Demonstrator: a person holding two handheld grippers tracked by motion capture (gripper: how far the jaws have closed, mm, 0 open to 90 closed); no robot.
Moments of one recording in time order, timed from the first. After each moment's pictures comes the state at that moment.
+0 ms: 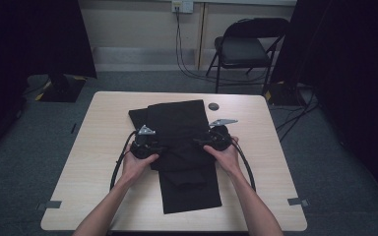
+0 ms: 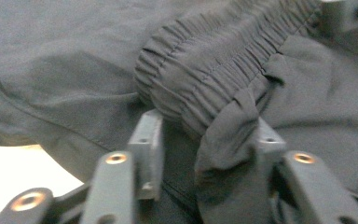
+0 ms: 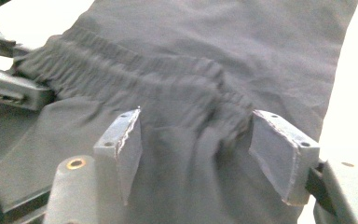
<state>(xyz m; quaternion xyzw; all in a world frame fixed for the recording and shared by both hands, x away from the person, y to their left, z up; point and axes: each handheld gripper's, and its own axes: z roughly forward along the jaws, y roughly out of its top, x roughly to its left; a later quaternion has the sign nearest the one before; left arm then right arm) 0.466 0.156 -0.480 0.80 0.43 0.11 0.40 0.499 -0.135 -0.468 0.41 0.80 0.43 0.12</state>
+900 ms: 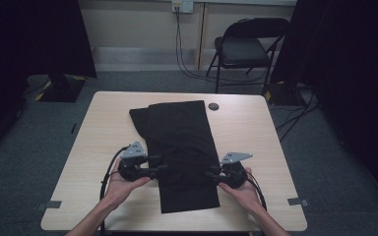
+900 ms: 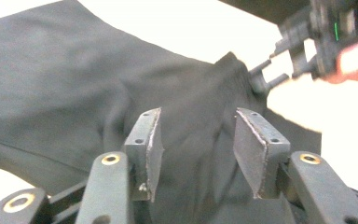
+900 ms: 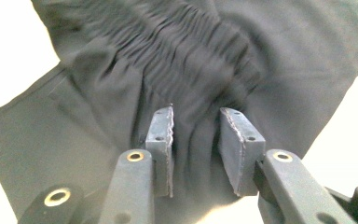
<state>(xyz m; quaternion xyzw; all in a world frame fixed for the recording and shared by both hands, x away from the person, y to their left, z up) 0.380 0.179 -0.431 0.79 0.32 0.10 0.52 0.381 -0.173 -0.479 0.33 0.84 0.42 0.10</state>
